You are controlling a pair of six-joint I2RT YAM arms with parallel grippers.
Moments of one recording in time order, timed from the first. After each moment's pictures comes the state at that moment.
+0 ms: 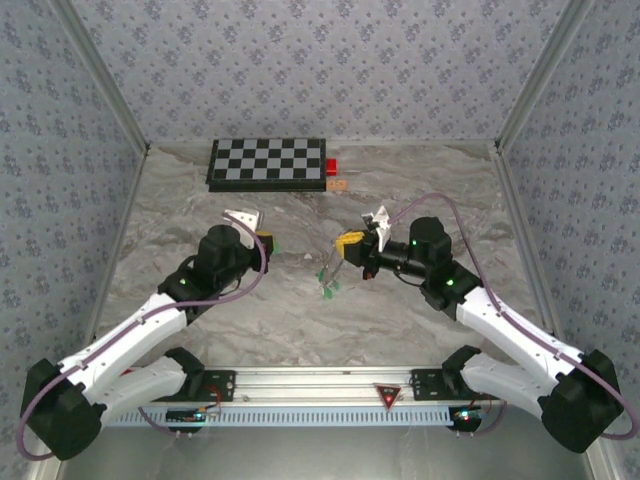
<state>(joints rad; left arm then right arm) -0.66 0.95 0.66 -0.13 -0.09 -0.30 0.61 0.98 0.67 0.14 -0.53 0.19</state>
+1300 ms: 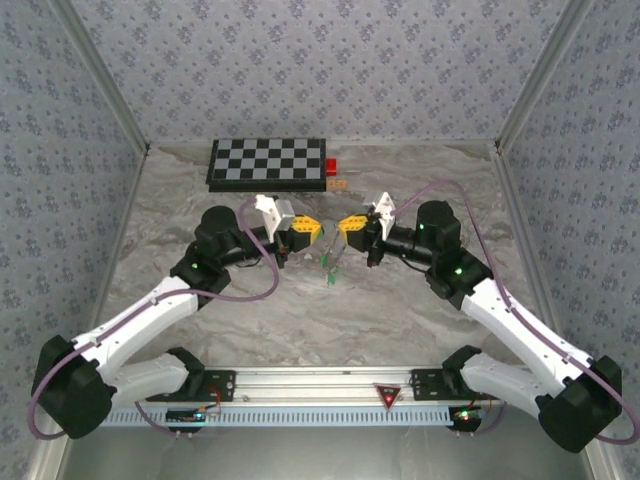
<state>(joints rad) -0.66 1.08 0.77 0.29 0.60 -0.05 0.57 0.99 0.82 0.03 -0.57 0.00</state>
